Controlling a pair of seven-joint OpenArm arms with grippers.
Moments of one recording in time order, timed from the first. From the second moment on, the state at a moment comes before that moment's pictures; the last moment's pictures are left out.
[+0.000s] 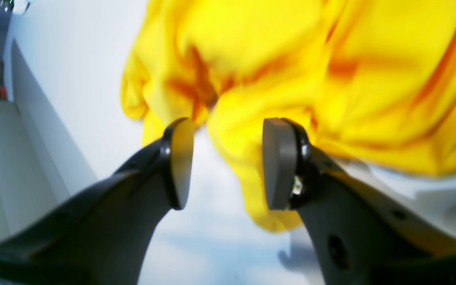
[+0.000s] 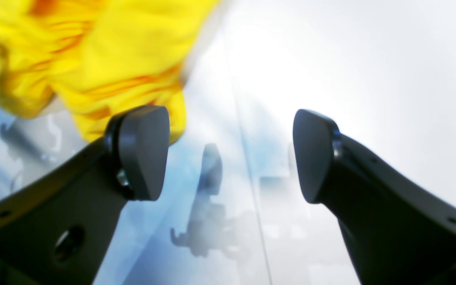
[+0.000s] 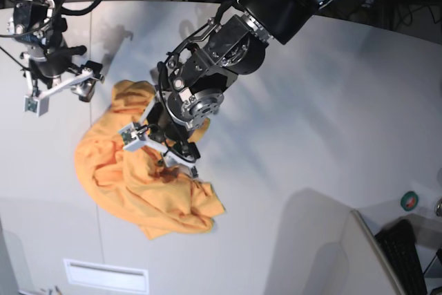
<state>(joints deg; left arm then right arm) -10.7 3.2 42.4 72.4 35.5 -8.3 31.8 -21.7 3.2 14.9 101.5 18.4 -0.2 -42.0</state>
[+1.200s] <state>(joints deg) -28.8 6.3 52.3 49.6 4.3 -4.2 21.1 -21.8 2.9 15.5 101.5 18.6 -0.2 -42.3</state>
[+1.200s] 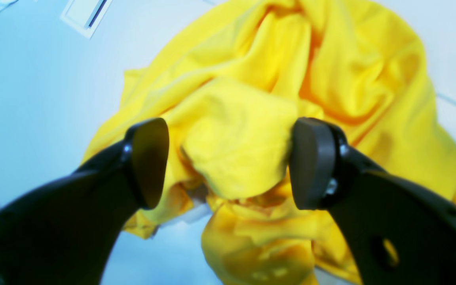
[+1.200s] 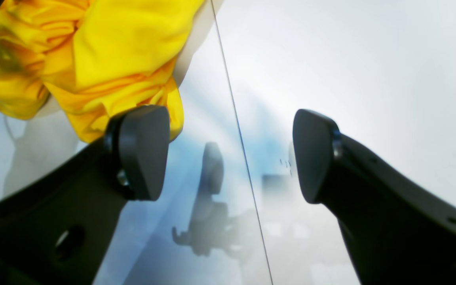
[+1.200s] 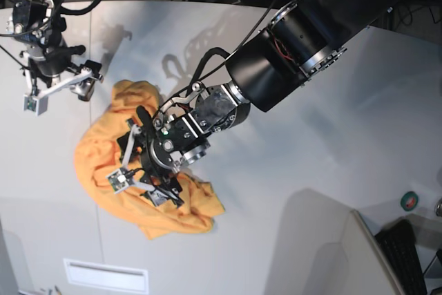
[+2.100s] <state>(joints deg) -19.8 -11.3 28.4 63.5 -16.9 6.3 27.2 -21.3 1.8 9.1 101.4 18.4 -0.2 -41.9</state>
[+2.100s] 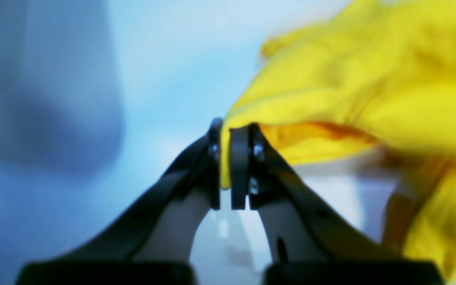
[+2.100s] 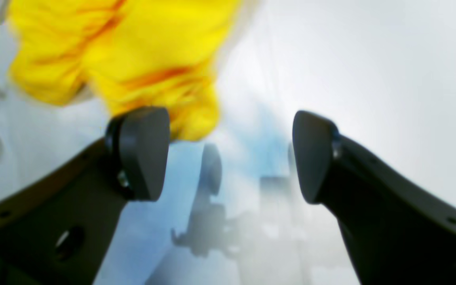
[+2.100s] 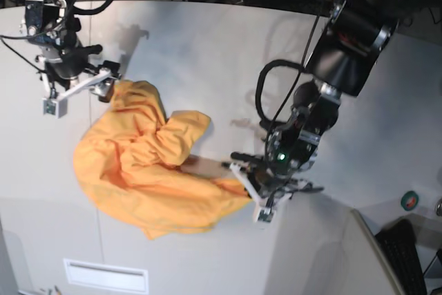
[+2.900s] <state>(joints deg) 7.9 -25.3 8.7 79.9 -17.1 5.4 28.8 -18.8 5.3 -13.9 95.9 18.6 0.1 -41.7</state>
